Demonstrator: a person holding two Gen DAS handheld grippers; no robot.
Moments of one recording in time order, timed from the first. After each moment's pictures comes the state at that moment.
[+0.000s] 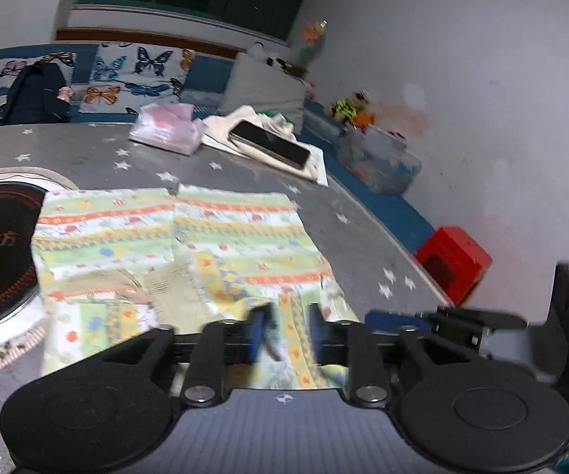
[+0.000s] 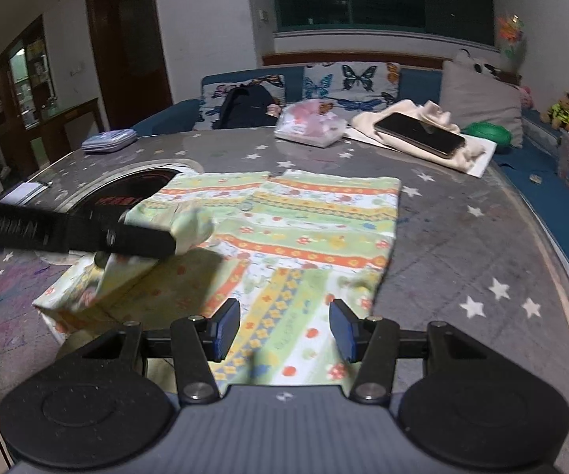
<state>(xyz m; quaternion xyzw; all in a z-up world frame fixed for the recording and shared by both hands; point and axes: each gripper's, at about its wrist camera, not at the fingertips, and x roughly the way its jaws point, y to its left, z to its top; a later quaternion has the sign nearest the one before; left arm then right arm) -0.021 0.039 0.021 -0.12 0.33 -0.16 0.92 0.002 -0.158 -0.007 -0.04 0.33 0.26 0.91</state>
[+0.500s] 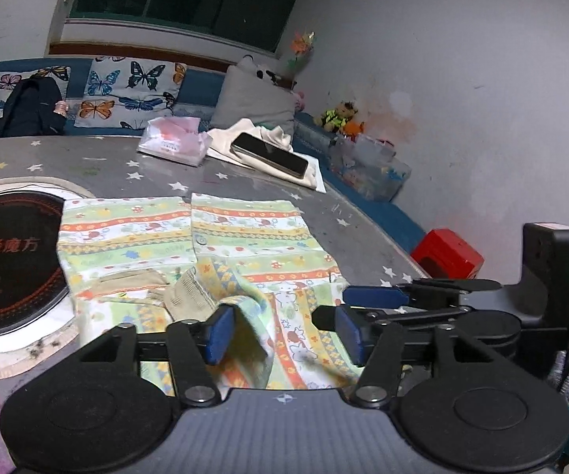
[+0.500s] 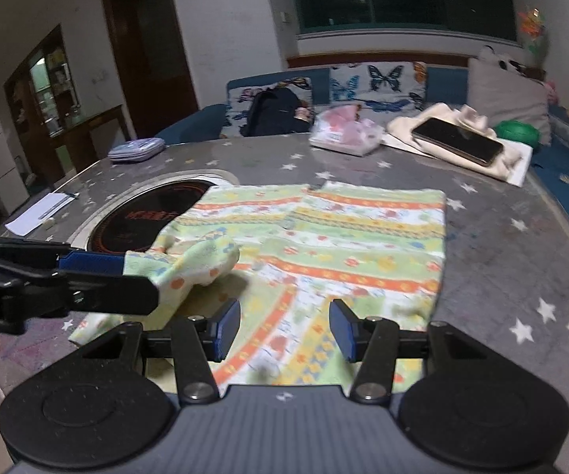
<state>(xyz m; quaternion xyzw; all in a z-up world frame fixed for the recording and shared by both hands) -0.046 0.082 0.024 -0.13 0.30 -0.18 0.93 0.014 -0.127 0.002 -0.02 0.33 0.30 0.89</state>
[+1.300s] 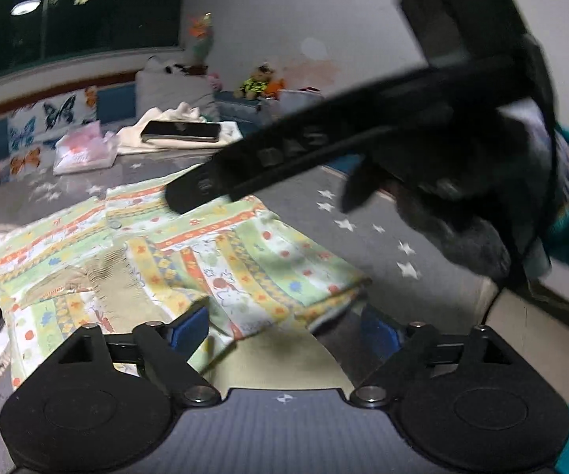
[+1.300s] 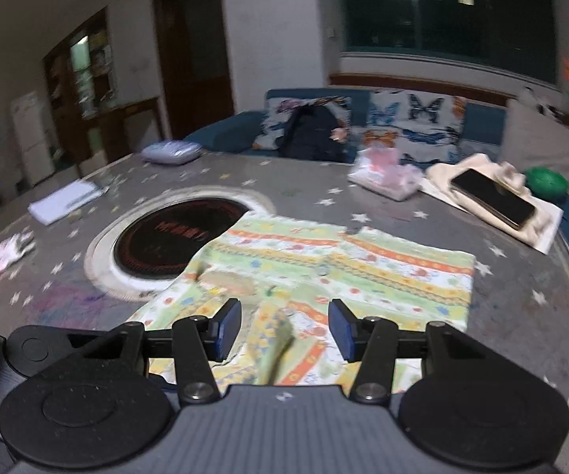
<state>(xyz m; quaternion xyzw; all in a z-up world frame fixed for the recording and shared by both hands) -0.072 0.014 -0.015 0.06 0.29 -0.27 0.91 0.018 -0.098 0.035 -0.08 0.30 0.36 0.88</state>
